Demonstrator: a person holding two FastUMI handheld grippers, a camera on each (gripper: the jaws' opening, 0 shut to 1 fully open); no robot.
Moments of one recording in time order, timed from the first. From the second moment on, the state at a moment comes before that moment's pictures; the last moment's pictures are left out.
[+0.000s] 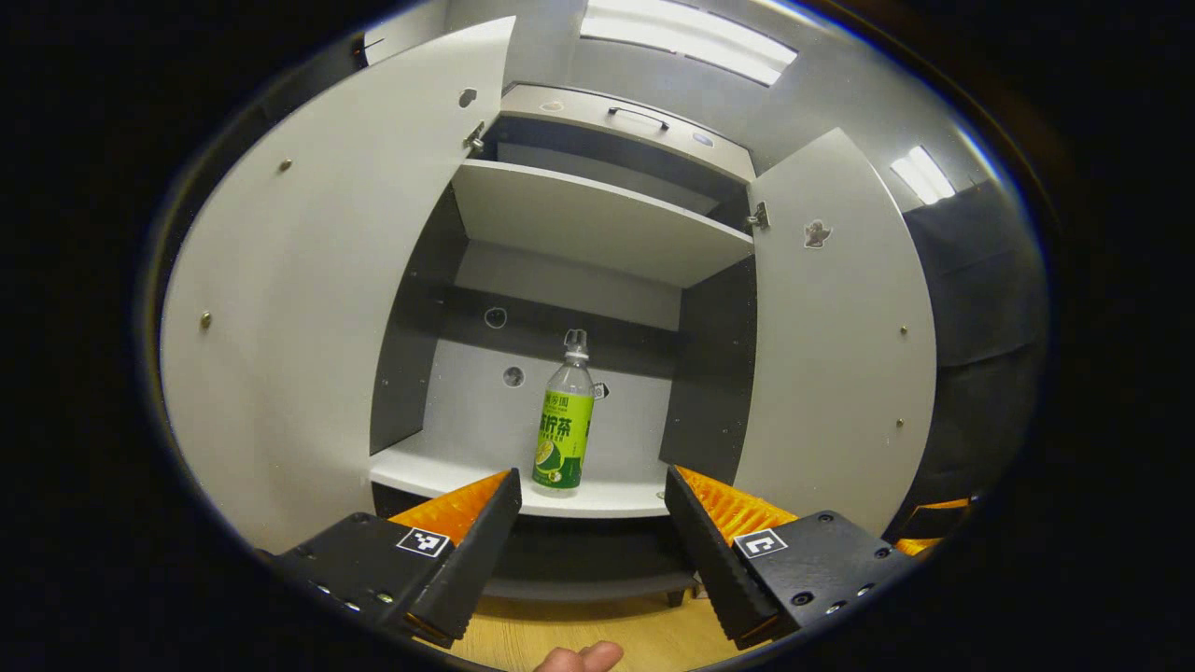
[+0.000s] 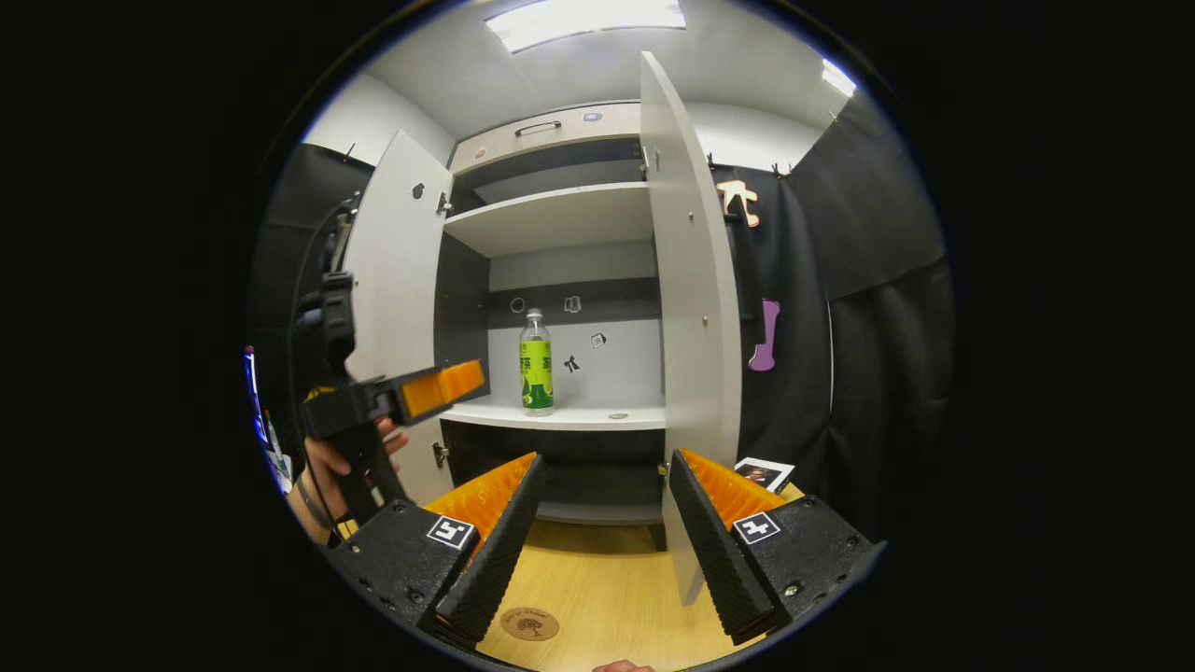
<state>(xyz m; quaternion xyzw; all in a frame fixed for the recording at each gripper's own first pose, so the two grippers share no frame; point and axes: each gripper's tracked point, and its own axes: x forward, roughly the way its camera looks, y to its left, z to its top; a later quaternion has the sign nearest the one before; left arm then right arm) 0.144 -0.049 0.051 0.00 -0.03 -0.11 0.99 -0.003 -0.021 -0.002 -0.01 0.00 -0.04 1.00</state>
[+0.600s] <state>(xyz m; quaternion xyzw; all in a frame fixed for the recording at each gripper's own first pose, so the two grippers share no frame) 0.321 -0.037 0.022 0.06 -0.01 -0.06 1.00 0.007 -0.045 -0.004 -0.01 0.01 -0.08 1.00</state>
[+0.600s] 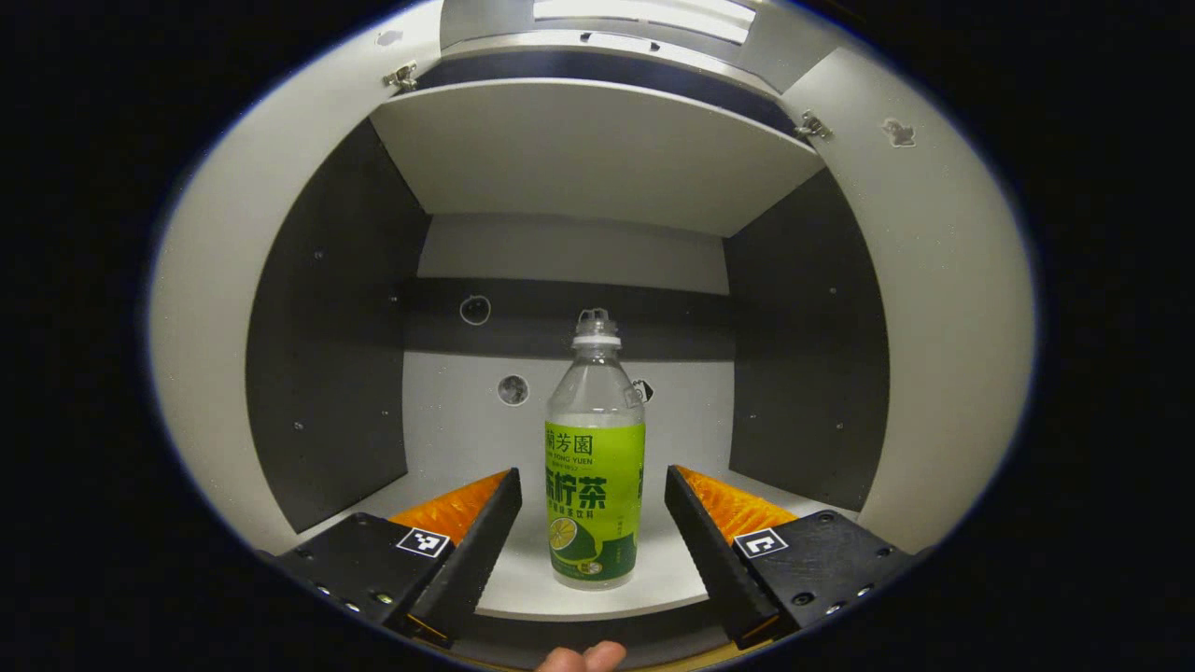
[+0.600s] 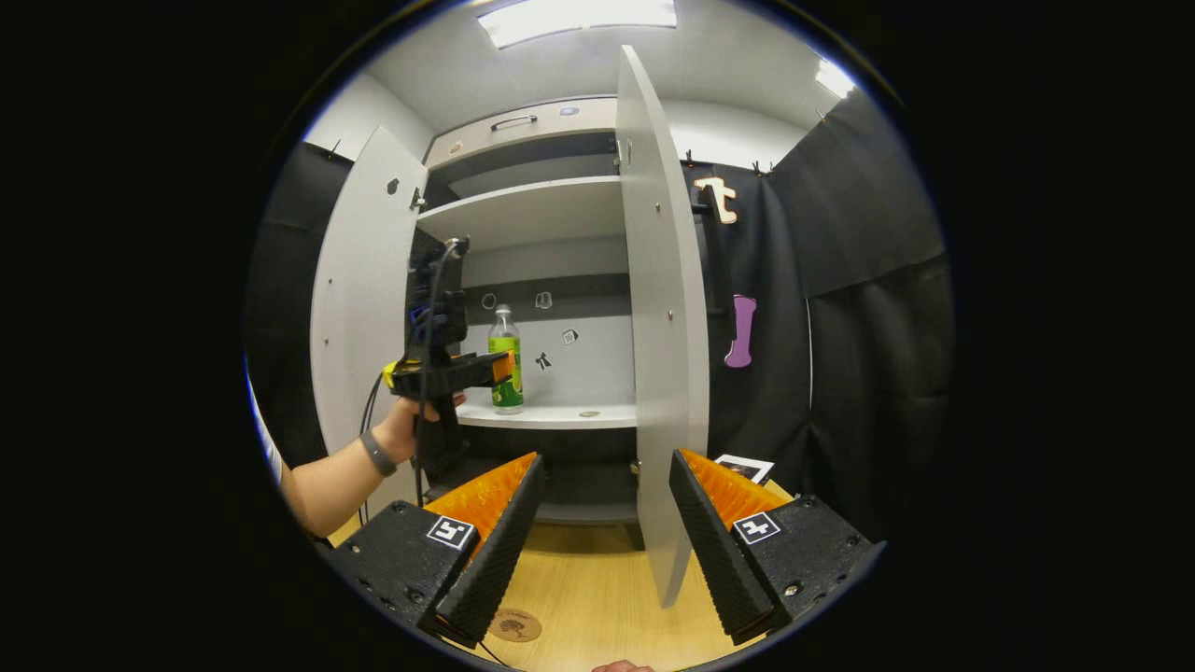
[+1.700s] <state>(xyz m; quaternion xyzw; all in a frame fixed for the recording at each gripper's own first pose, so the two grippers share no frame) 0.216 -0.039 0.050 0.03 -0.02 -0.09 0.99 0.013 -0.027 0.012 -0.01 0.00 -0.03 1.00</state>
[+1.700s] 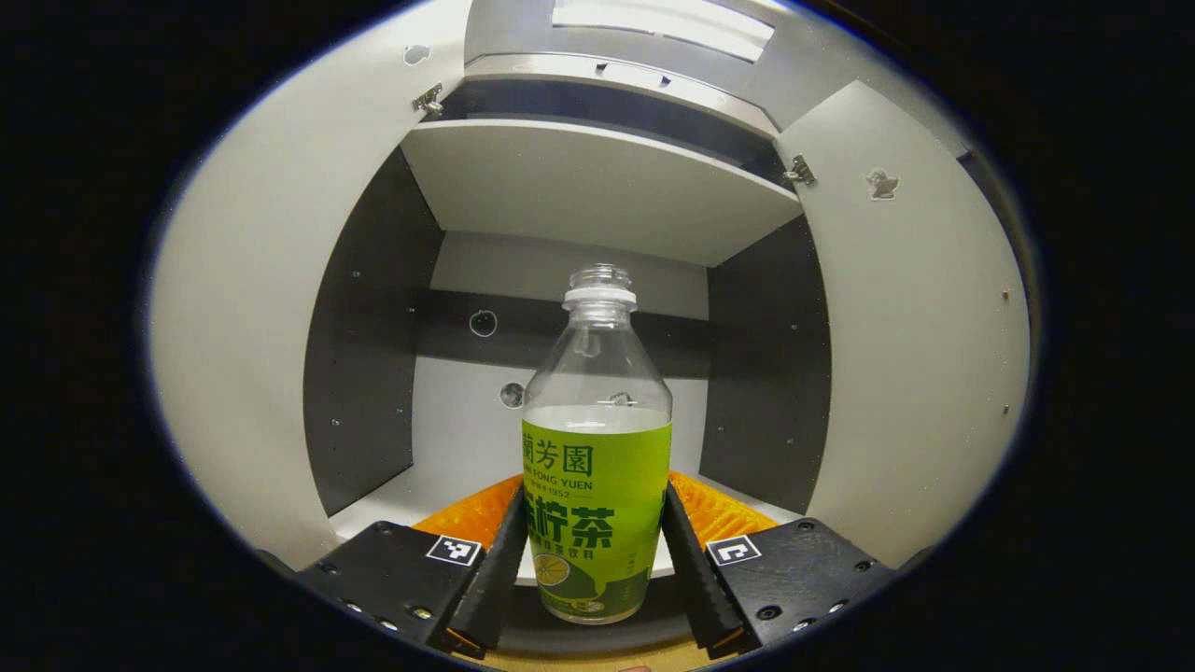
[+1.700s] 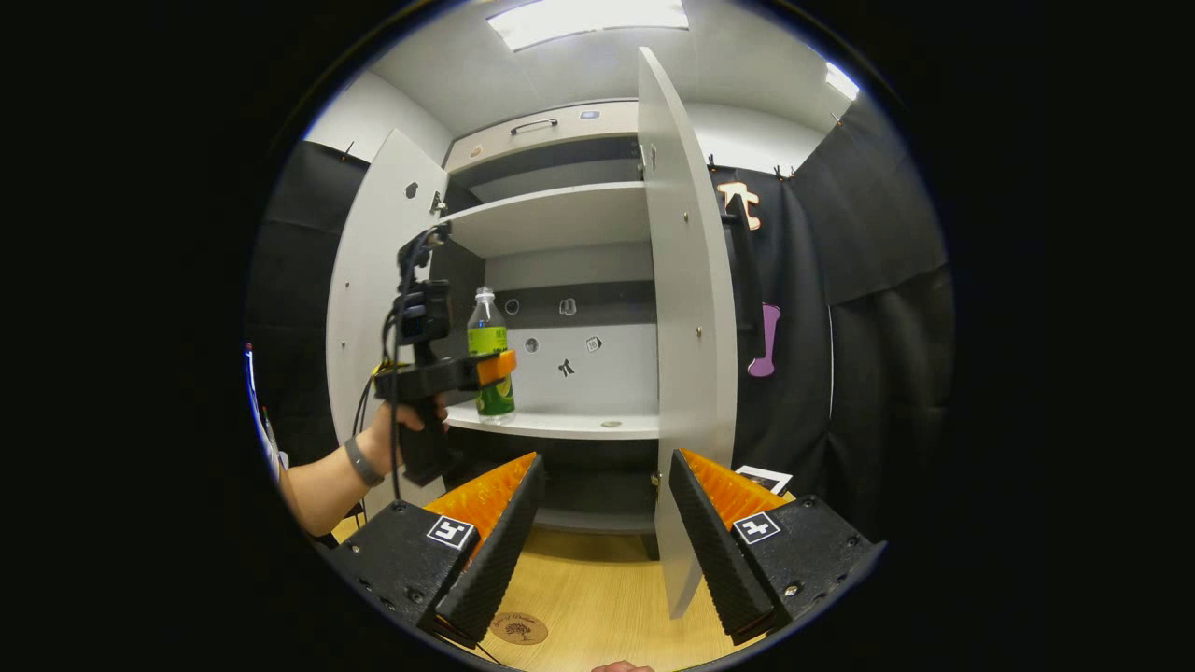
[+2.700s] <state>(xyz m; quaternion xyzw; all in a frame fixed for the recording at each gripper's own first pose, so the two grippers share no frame) 0.043 -0.054 -0.213 0.05 0.07 -0.08 0.99 0.013 -0.026 0.050 -0.02 -0.01 0.00 1.00</state>
